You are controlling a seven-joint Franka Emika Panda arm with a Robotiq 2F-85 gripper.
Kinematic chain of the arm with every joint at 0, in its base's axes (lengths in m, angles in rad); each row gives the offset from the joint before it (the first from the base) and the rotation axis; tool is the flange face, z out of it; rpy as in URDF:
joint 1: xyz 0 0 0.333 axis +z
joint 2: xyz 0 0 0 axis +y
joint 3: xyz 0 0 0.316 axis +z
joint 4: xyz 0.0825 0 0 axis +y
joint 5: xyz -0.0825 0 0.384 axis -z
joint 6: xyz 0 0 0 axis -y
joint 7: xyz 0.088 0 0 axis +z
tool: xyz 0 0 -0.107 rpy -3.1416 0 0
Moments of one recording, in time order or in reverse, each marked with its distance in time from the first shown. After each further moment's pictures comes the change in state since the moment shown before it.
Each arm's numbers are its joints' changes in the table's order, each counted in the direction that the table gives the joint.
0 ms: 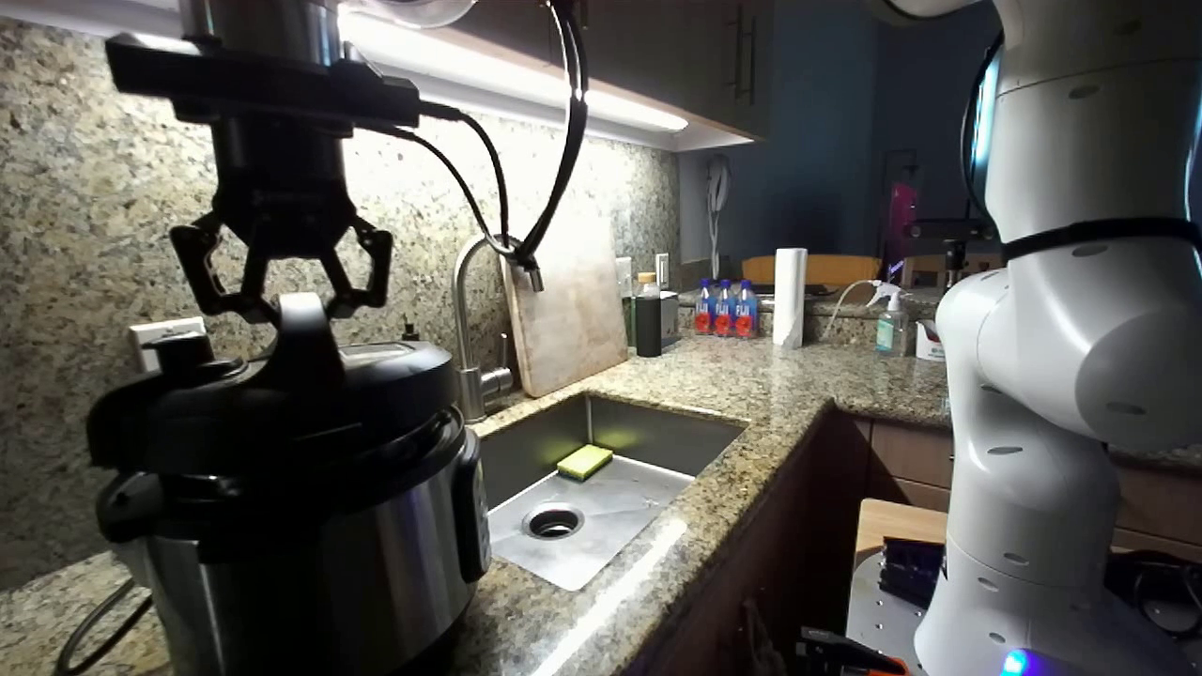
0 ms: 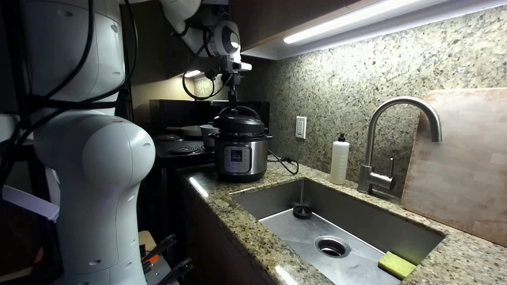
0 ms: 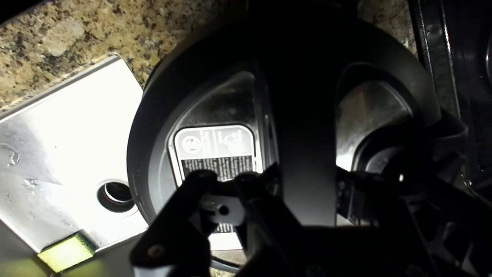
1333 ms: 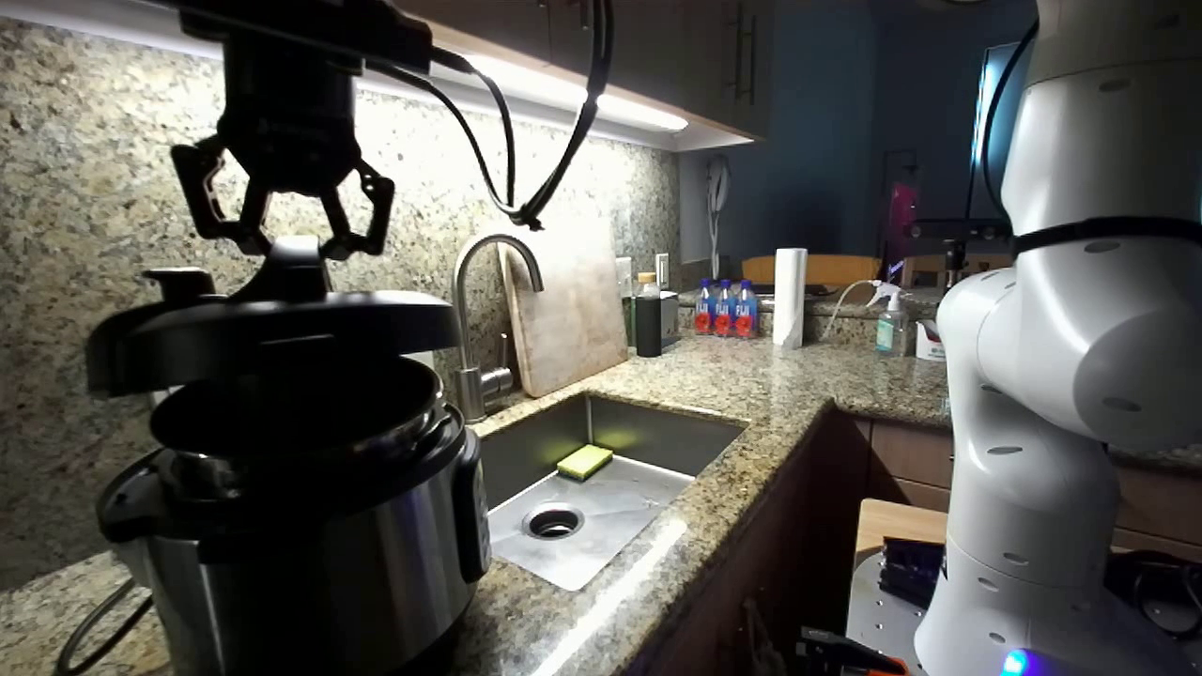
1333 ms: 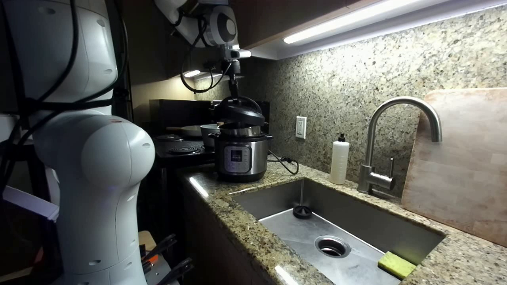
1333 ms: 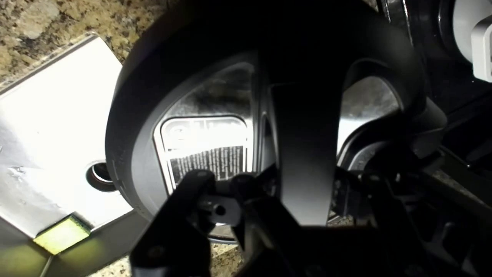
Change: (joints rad) arm -0.008 -0.092 -0.008 0.032 0.012 0.068 -0.042
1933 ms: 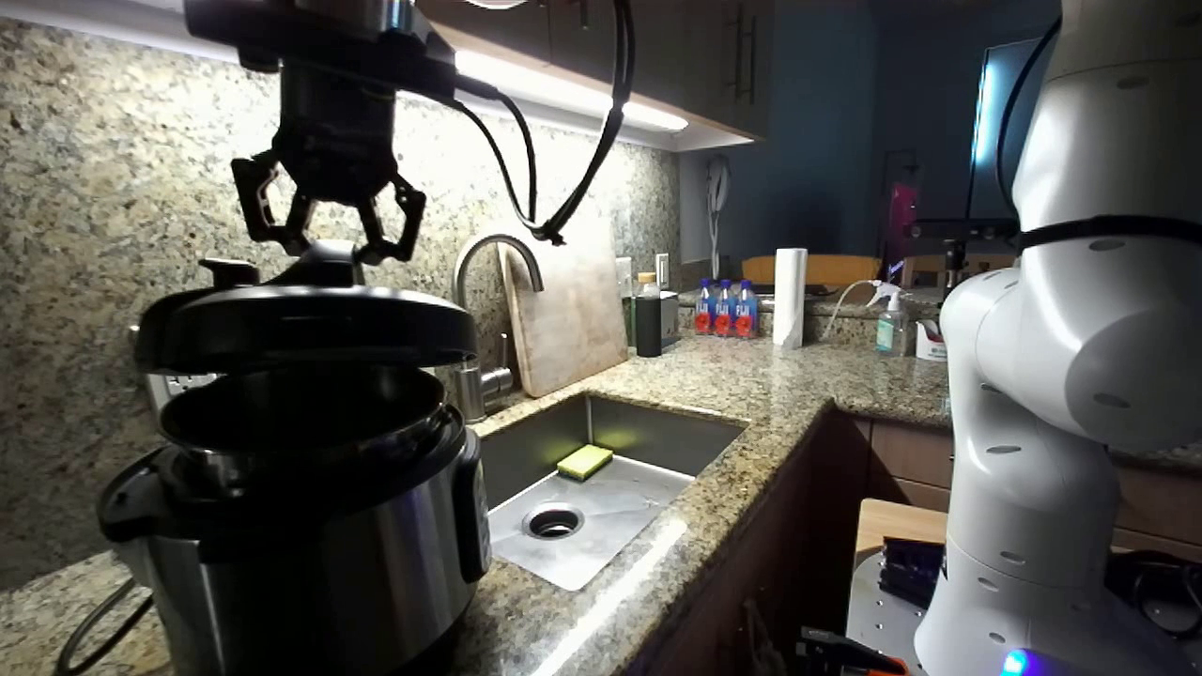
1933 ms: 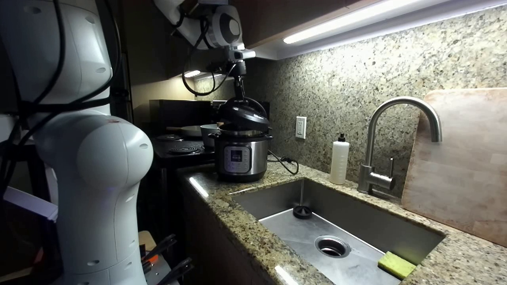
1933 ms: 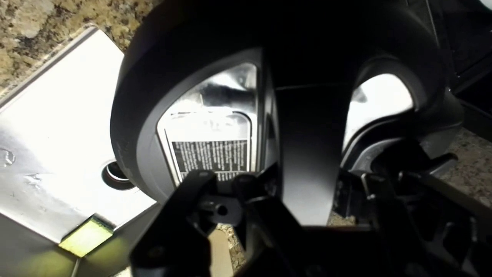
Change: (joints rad) arm -0.035 -0.062 -0.025 0.096 0.002 0.075 -0.059
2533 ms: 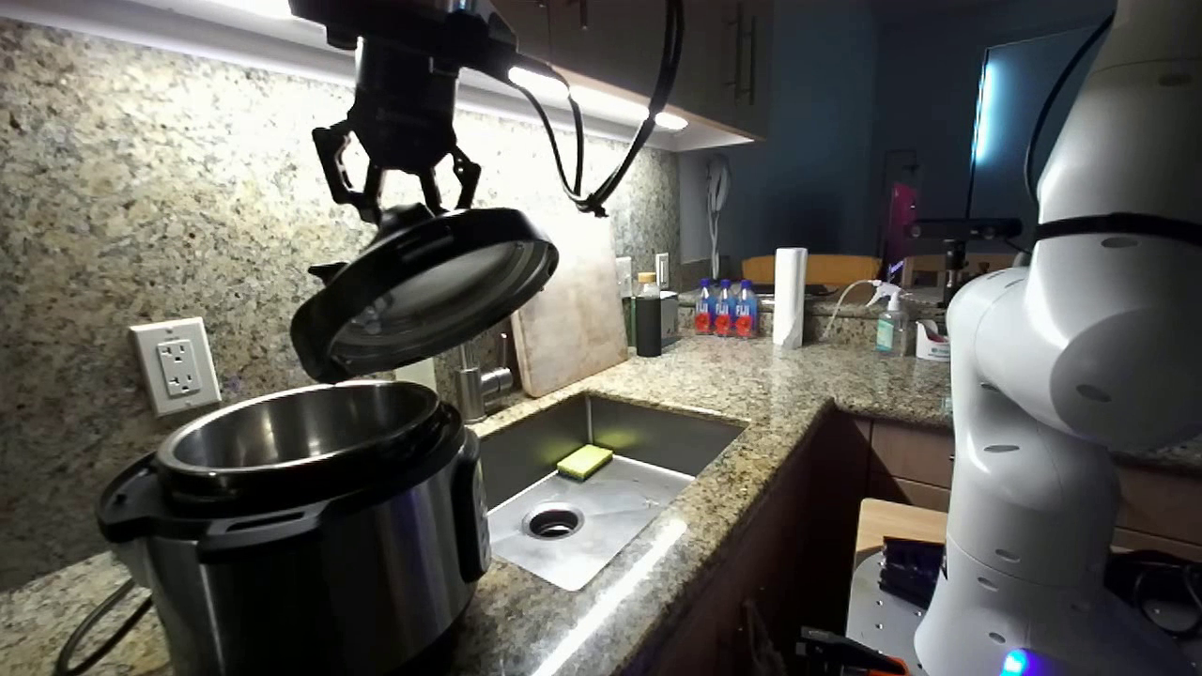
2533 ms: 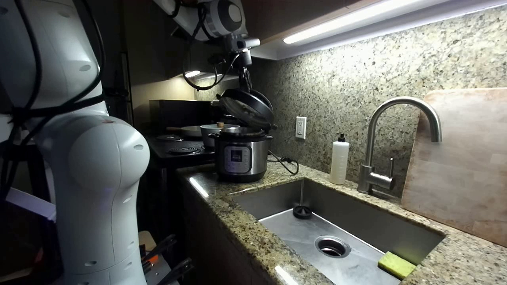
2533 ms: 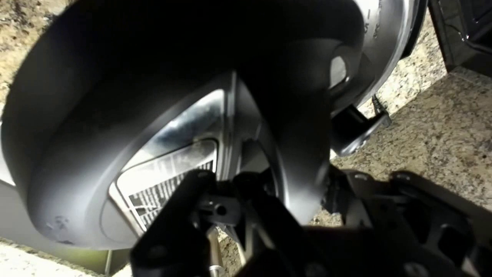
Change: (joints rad) arm -0.063 -0.133 -0.021 0.086 0.000 -0.004 -0.002
